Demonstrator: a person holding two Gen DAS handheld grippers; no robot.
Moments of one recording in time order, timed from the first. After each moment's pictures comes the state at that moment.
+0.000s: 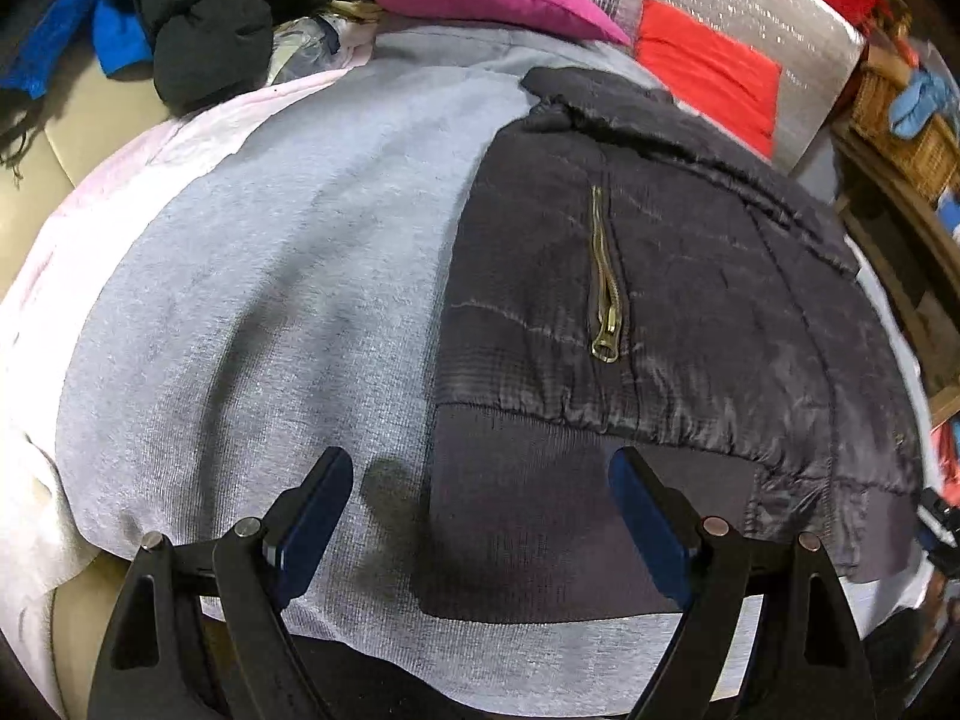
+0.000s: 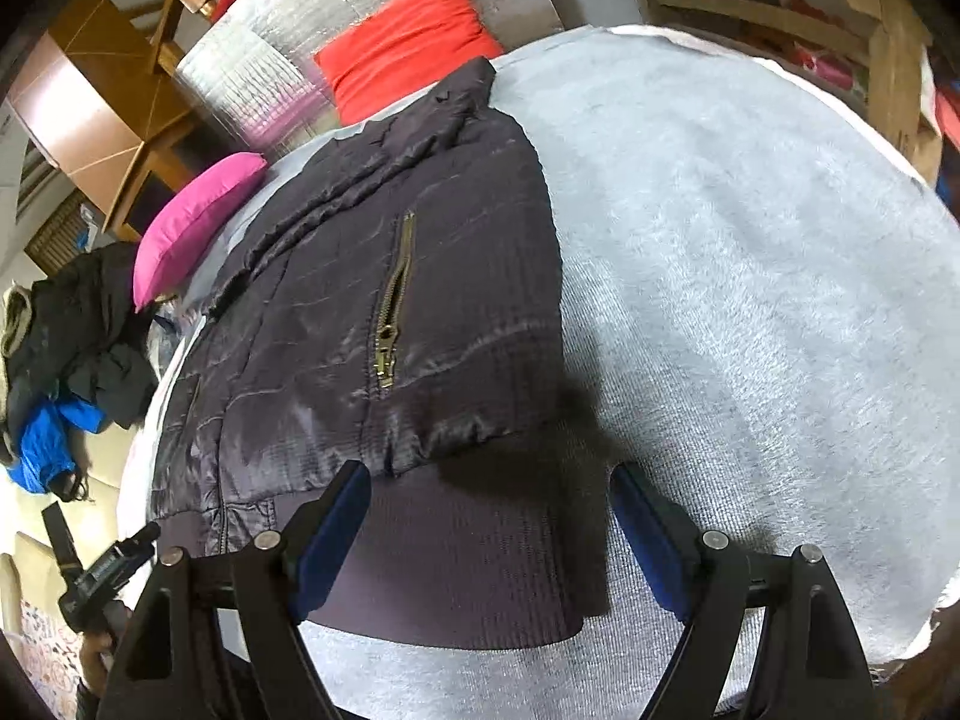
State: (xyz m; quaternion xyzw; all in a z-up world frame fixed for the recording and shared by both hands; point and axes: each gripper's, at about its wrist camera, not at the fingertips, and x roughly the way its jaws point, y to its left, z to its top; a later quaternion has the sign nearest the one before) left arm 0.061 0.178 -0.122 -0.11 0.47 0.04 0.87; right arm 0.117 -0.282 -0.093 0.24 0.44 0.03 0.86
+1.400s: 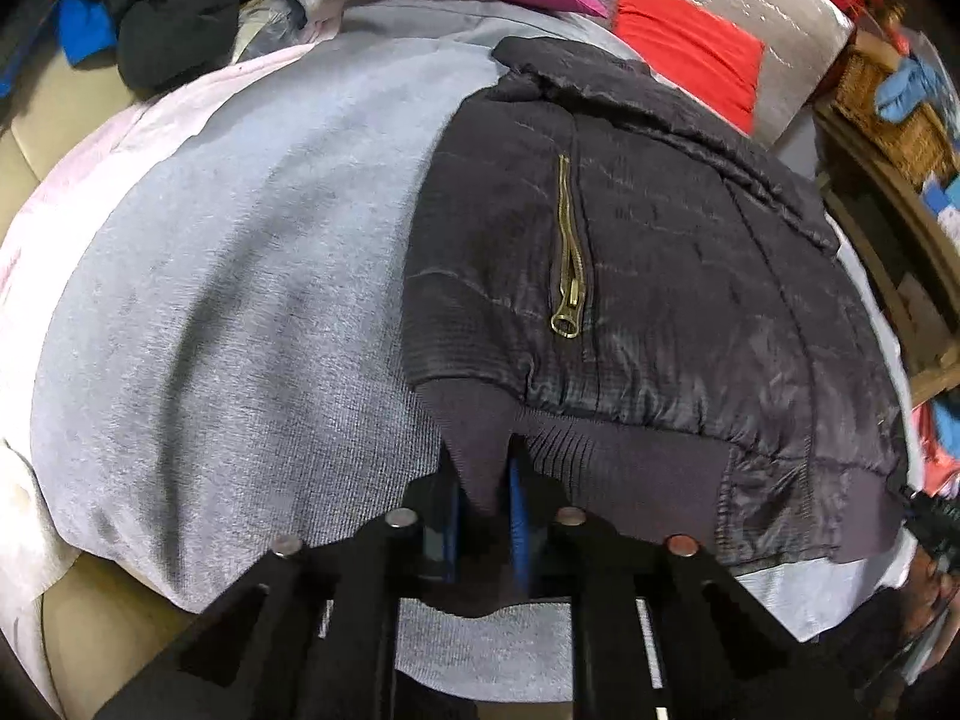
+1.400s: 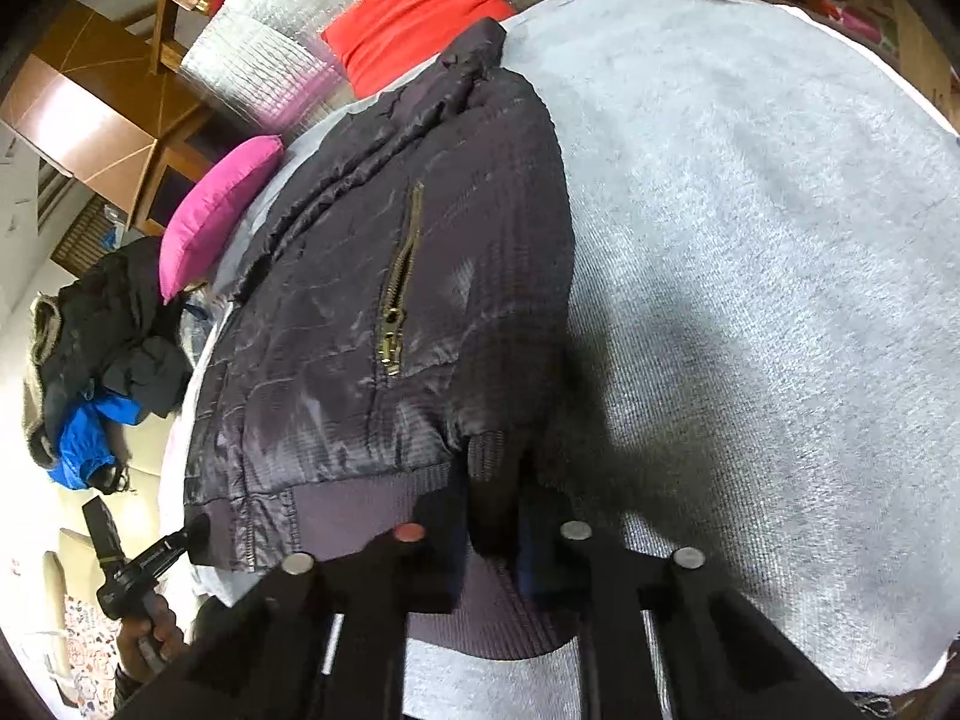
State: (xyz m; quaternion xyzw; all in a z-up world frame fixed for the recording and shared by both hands) left arm 0.067 0.179 -0.121 -0.14 0.50 0.00 0.85; right arm 0.131 -0.295 -0.101 0.27 0.47 0.09 0.83
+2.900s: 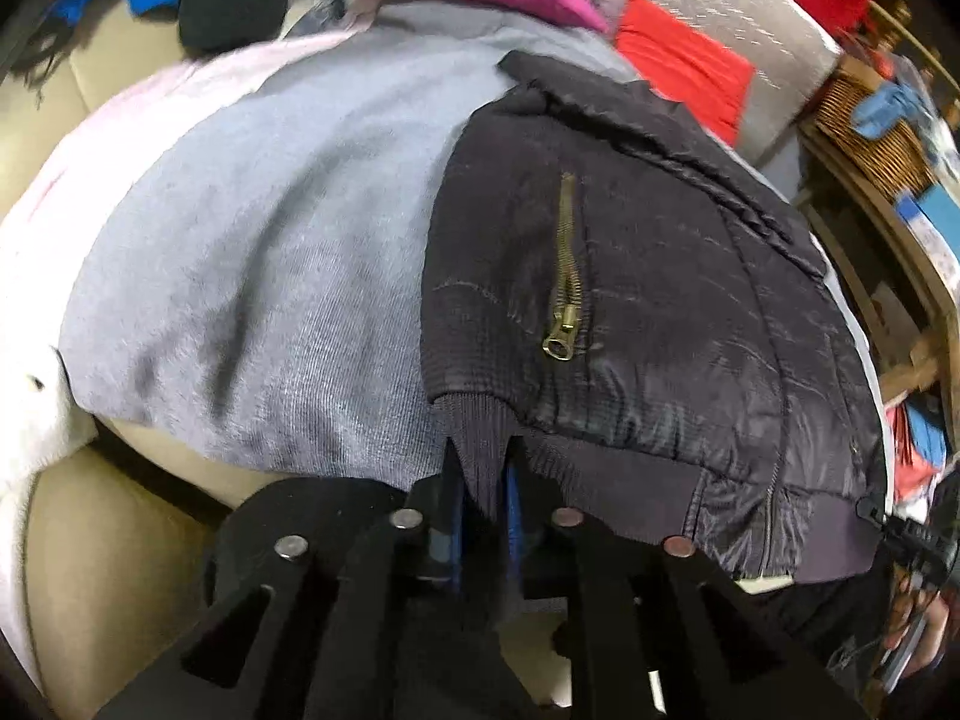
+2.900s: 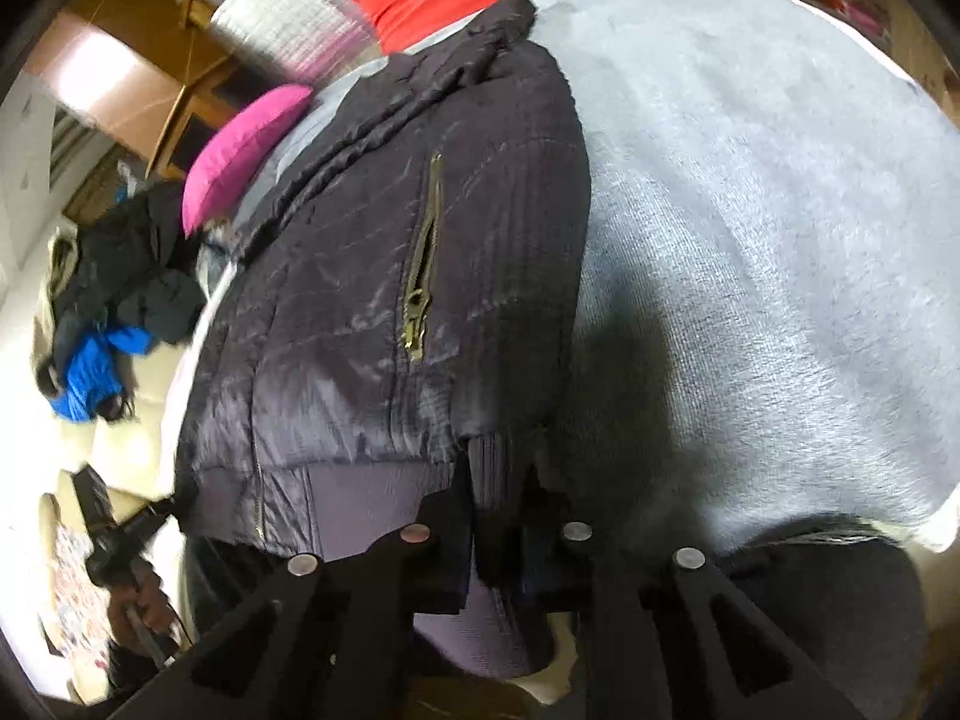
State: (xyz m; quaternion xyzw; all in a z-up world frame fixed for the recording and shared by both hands) left arm 0.018 0.201 -0.121 -0.18 0.49 -0.01 0.85; right arm 0.071 -0.291 -0.105 0.25 0.49 0.11 0.82
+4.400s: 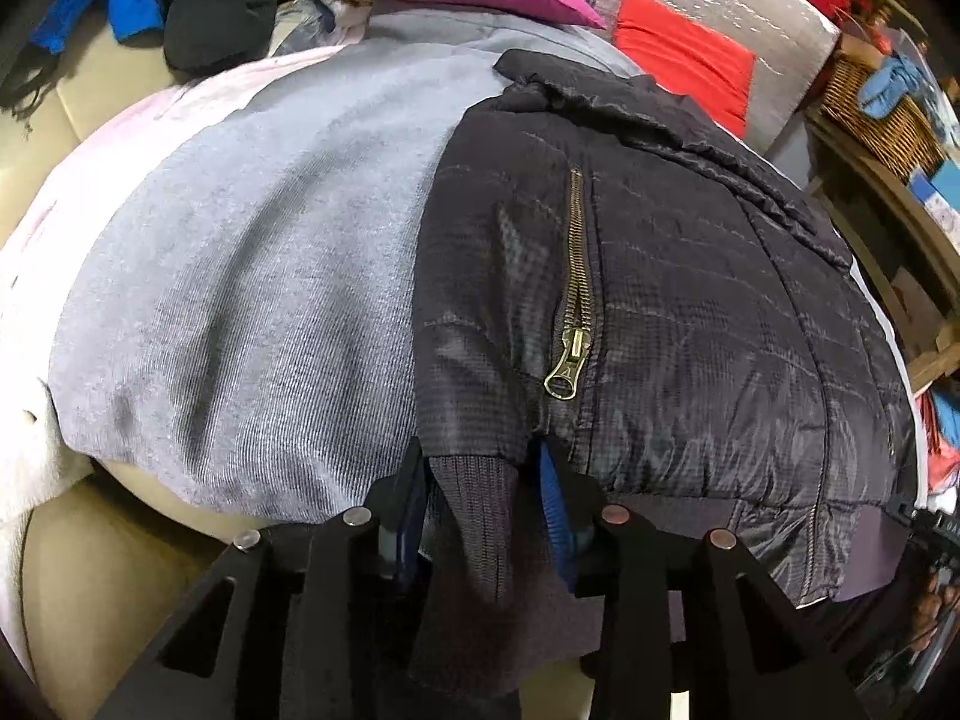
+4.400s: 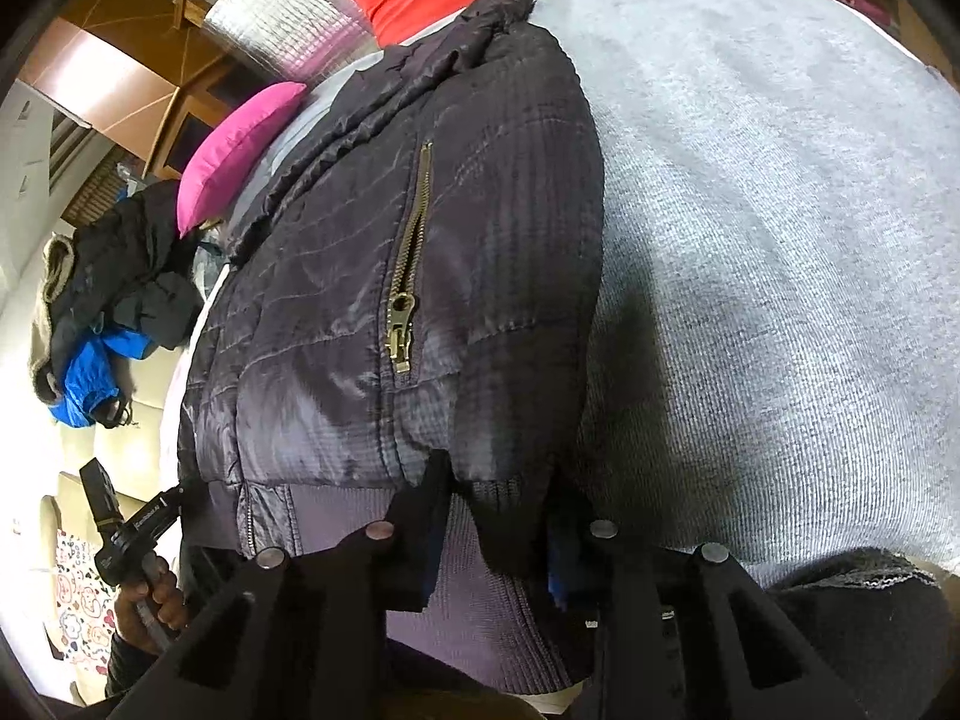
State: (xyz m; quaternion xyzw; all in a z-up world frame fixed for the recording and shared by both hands) left arm 0.046 0.189 -0.138 -0.13 0.47 0.00 0.87; right arm 0.085 -0.289 -0.120 0.25 0.50 0.12 0.82
